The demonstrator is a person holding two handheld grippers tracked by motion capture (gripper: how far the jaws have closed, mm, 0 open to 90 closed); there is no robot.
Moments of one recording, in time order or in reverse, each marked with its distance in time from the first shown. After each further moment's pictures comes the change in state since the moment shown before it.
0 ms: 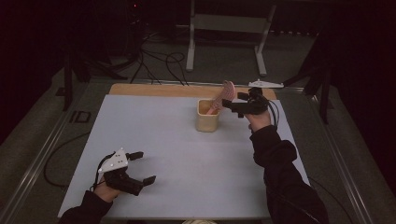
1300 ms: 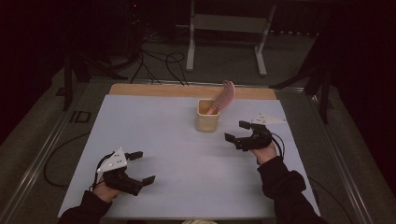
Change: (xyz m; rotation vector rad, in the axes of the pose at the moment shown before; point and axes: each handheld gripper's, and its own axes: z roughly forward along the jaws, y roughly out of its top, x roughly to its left) left arm 0.000 0.001 -0.002 -0.007 -0.007 0.000; right arm 0.027 -0.088 -0.034 0.014 0.071 -0.102
